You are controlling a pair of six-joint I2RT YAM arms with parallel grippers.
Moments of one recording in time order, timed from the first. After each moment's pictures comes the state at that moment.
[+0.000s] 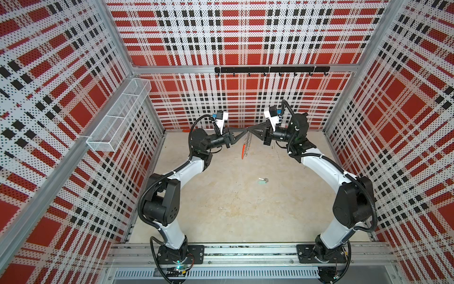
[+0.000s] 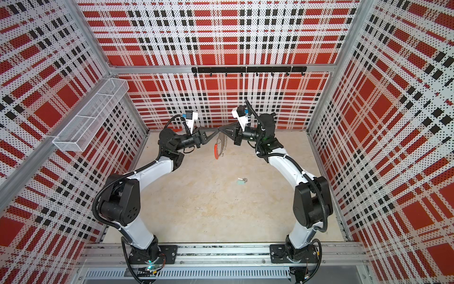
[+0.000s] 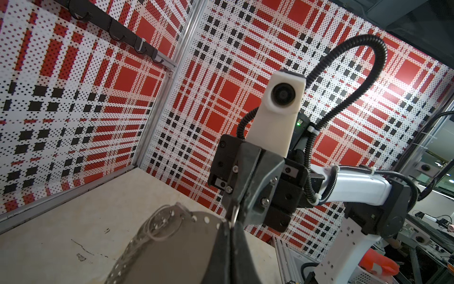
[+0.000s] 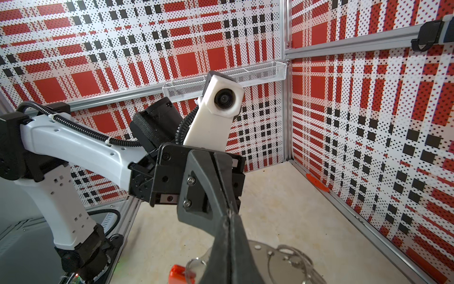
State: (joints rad) left arm -0.33 1.74 1.22 0.97 0.97 -0.86; right arm 0.38 1.71 1.43 0.40 -0.99 0.21
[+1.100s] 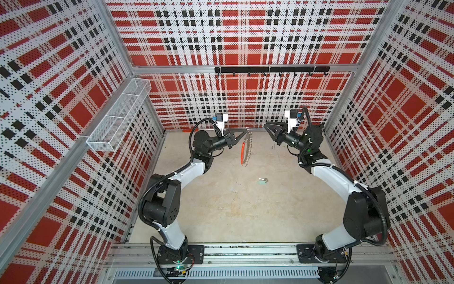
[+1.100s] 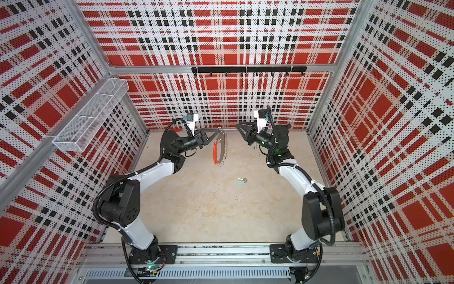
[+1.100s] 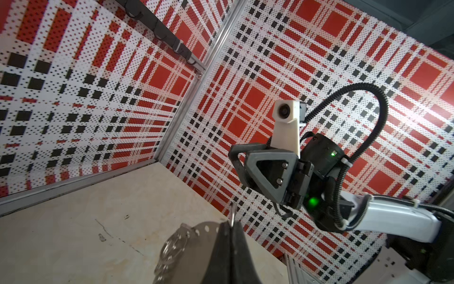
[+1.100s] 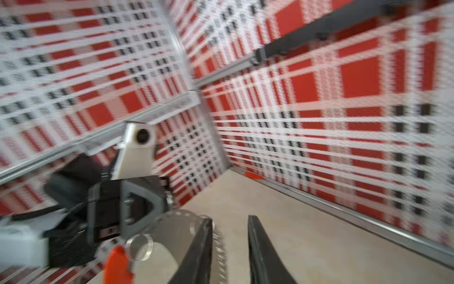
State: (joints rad) left arm -0.35 1.71 1.15 0.83 0.80 -0.75; right arm 0.26 1.49 1.12 0.40 -0.49 0.37
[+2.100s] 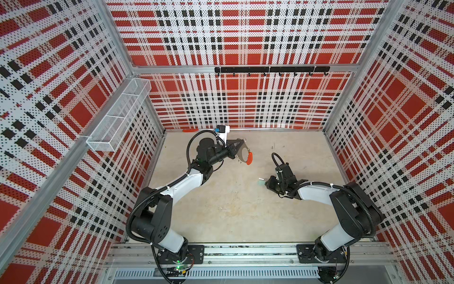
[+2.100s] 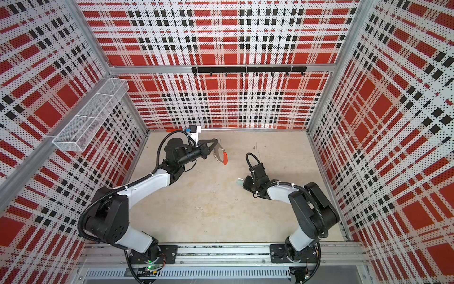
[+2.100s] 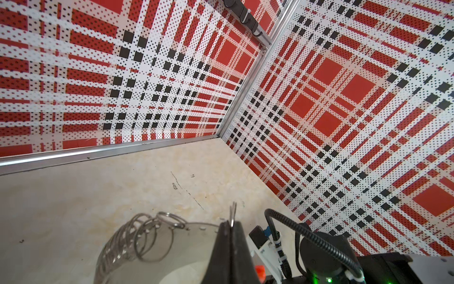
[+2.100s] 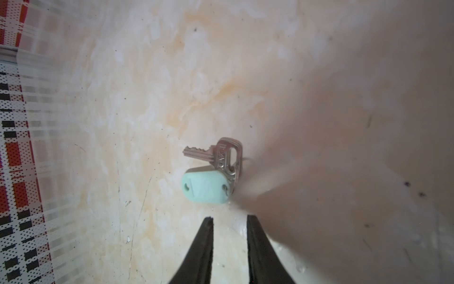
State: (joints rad) left arm -0.42 1.55 1.00 0.54 0.52 -0.48; right arm 0.49 1.61 0.70 0.02 -0.09 0.92
